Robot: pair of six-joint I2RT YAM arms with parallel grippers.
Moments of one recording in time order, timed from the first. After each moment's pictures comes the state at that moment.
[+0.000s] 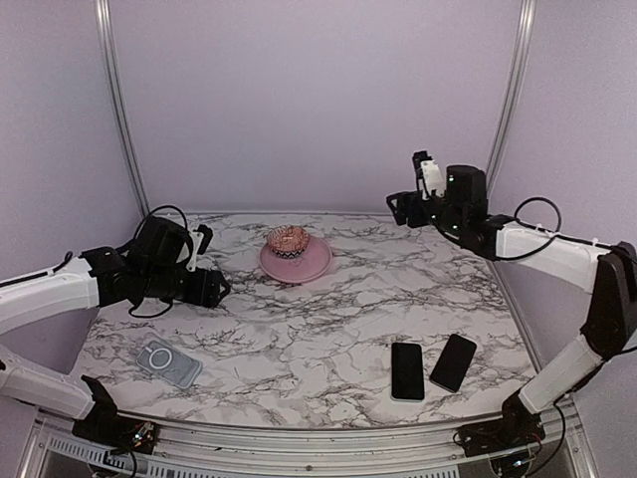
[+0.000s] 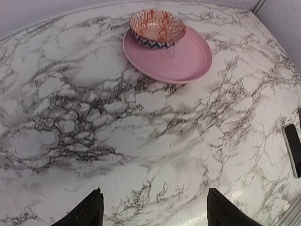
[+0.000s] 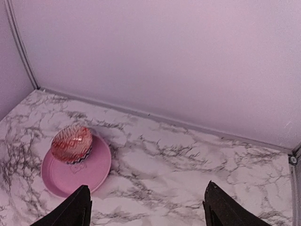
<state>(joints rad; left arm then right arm) -0.66 1.19 0.86 -0.42 -0.10 -0.33 0.38 1.48 1.09 0.16 -0.01 0.05</state>
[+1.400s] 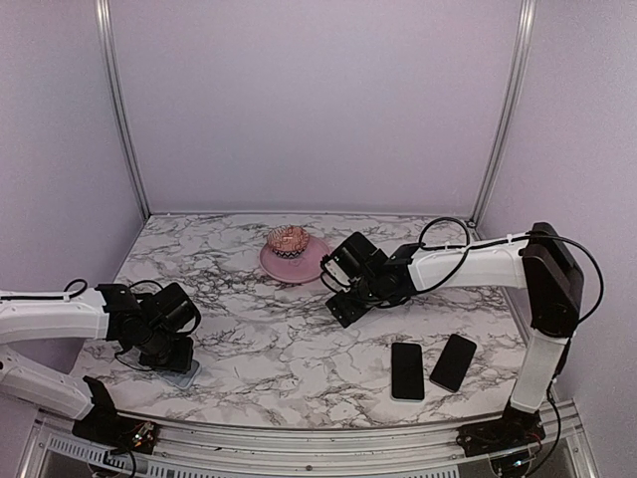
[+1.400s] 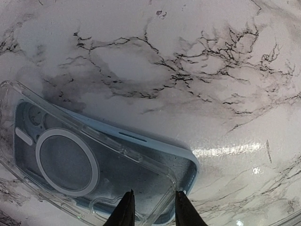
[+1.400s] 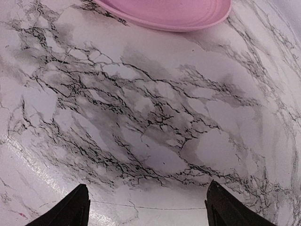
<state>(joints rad) -0.80 1.17 0.62 -0.80 -0.14 -0.77 0.87 1.85 1.26 -0.45 0.25 0.08</state>
